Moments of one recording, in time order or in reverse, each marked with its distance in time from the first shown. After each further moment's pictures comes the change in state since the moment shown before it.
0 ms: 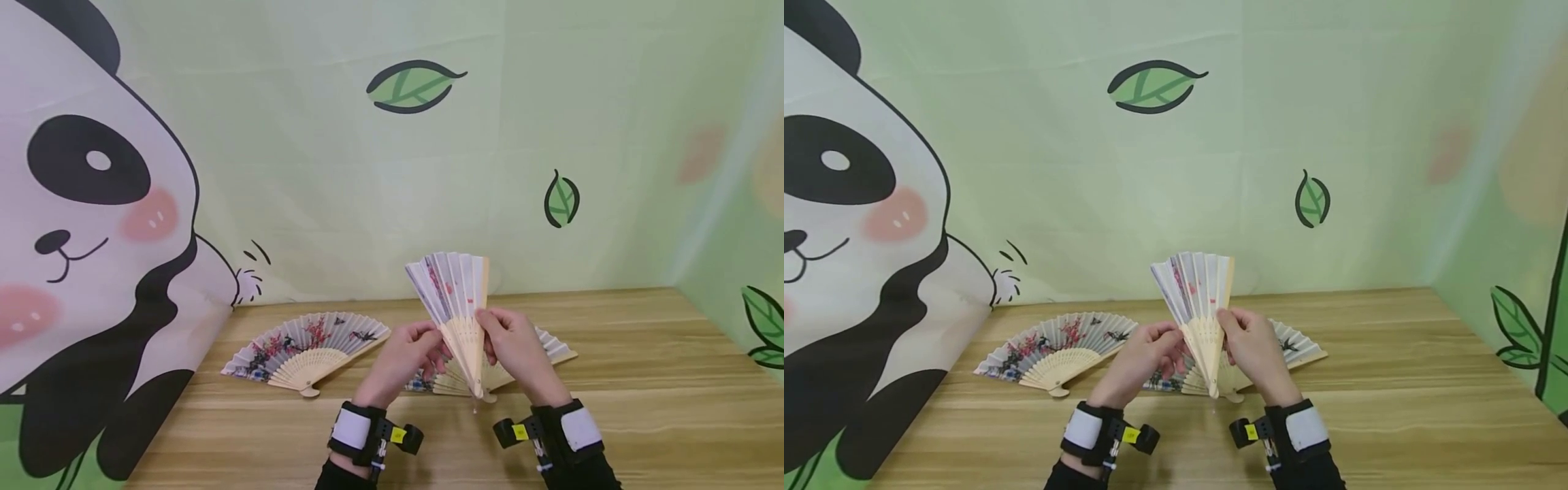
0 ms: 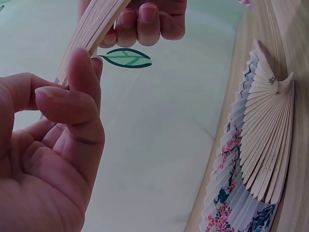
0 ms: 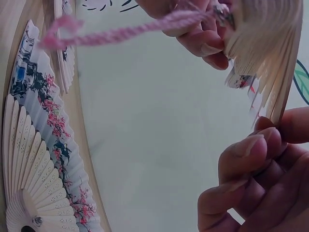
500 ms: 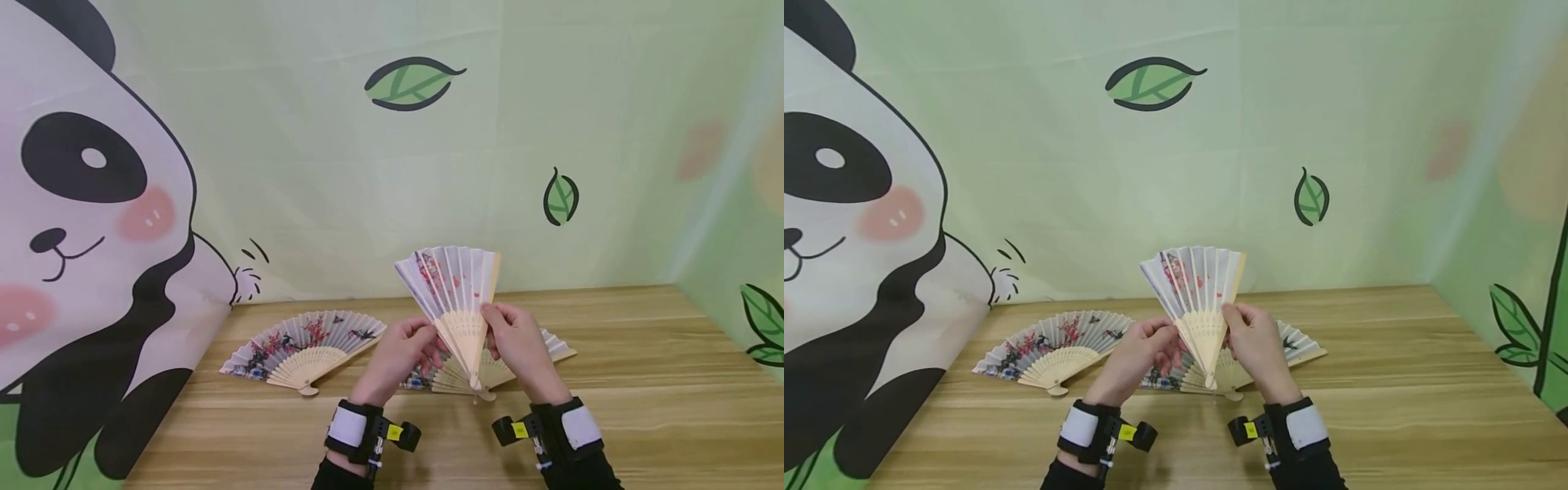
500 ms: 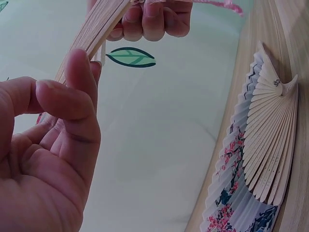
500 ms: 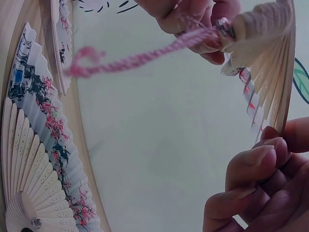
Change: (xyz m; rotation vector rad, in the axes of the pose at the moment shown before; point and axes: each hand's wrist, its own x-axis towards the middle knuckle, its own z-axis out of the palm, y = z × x) left_hand 0.001 0.000 -0.001 -0.055 0.031 -0.004; right_hand 0.002 0.002 -0.002 0.021 0.067 0.008
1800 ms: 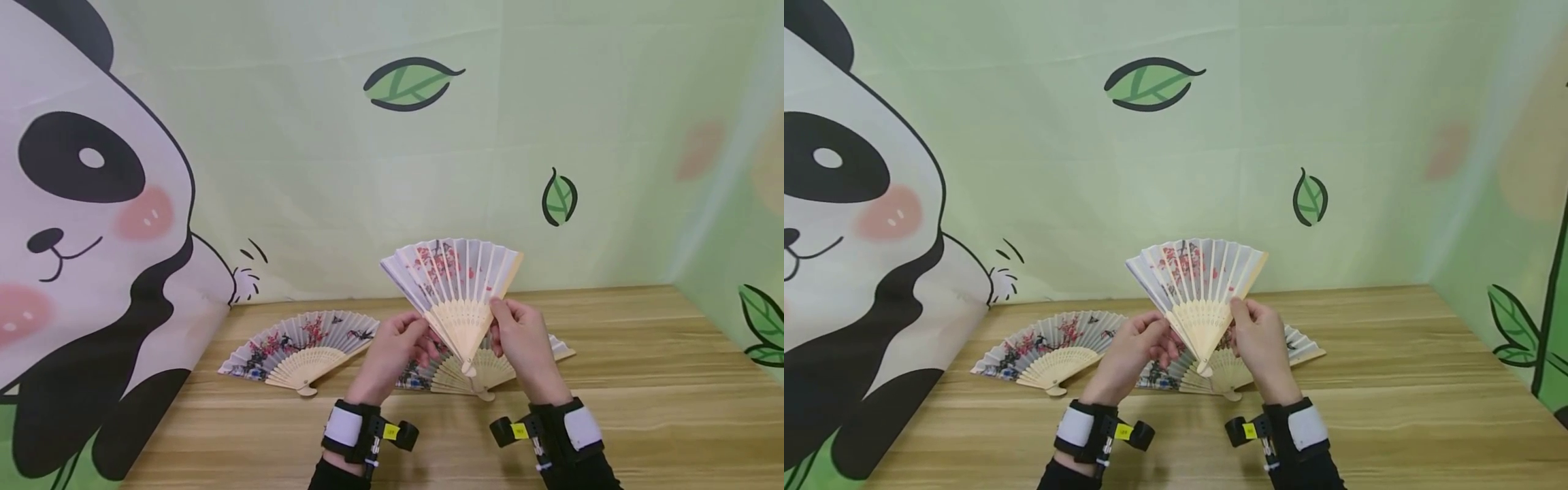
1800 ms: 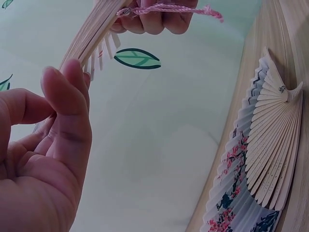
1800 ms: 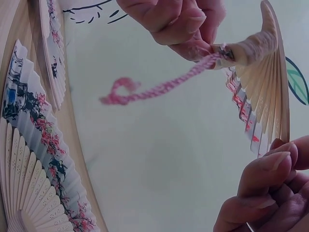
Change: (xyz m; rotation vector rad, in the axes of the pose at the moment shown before) left_hand 0.001 0.003 -0.003 -0.049 0.062 0.045; right_hand -0.002 -0.007 -0.004 0.098 0.083 0.032
